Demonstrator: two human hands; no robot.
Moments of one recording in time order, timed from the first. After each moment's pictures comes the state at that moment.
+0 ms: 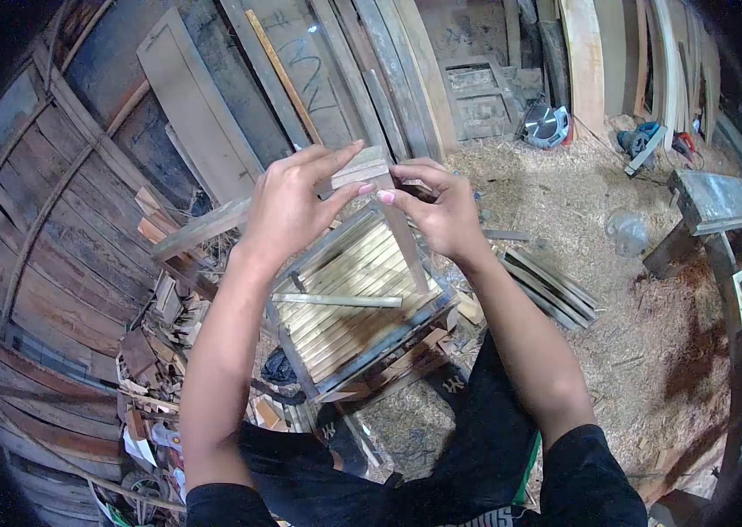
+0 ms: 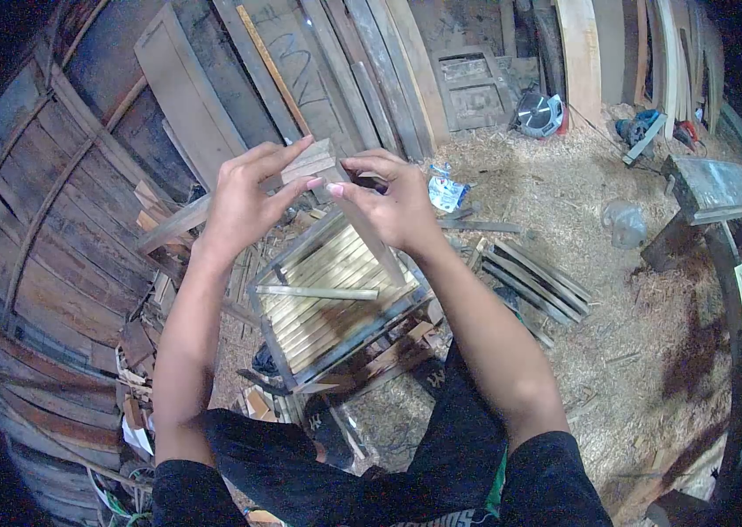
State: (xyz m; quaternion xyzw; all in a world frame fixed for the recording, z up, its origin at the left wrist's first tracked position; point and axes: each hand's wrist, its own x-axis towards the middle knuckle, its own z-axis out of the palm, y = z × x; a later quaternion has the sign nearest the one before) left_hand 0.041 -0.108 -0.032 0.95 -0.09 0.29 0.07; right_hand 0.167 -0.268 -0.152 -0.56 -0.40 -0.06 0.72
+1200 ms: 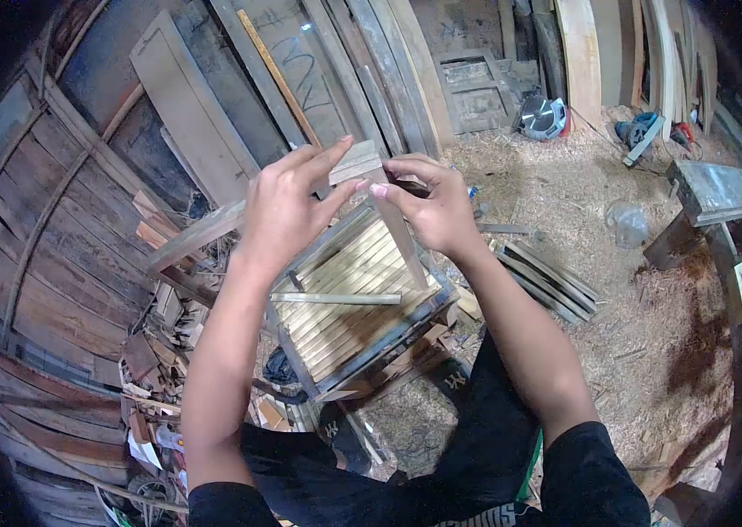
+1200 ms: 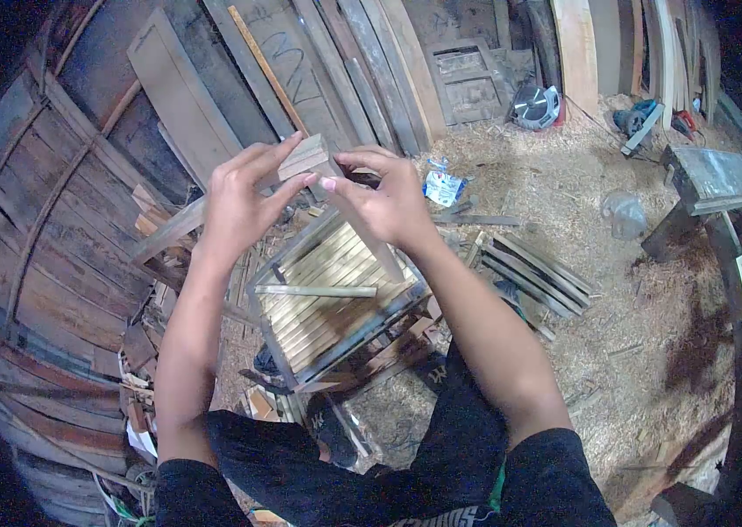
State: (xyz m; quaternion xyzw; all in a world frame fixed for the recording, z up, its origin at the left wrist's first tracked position) left_hand 0.042 -0.110 -0.040 0.94 -0.07 0.33 0.04; right_hand 0.165 -0.267 -0.149 -0.57 -0.38 -0.06 0.72
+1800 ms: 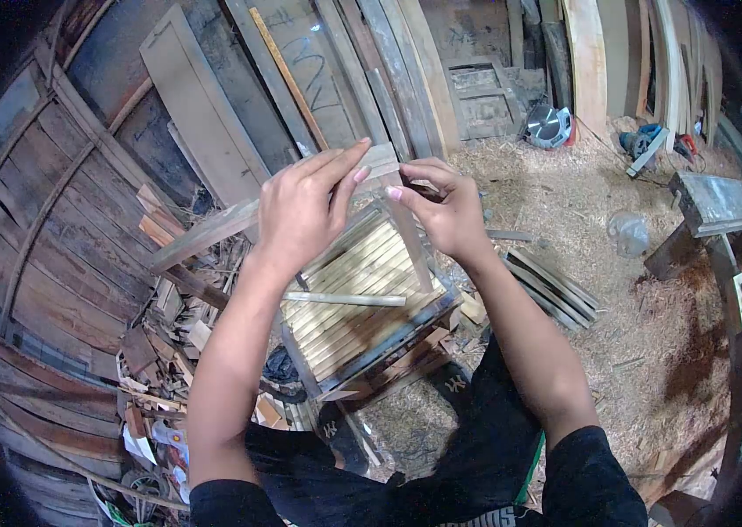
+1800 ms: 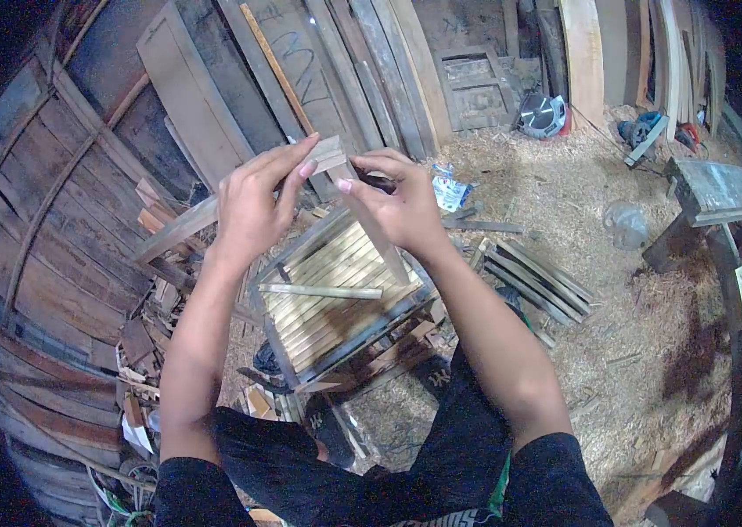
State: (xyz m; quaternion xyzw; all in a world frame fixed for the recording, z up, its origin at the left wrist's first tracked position) left_hand 0.034 -0.120 -0.038 0.94 -0.06 0.34 0.03; right_hand 0.162 -0.267 -0.153 -0.56 -0.39 -0.07 0.73
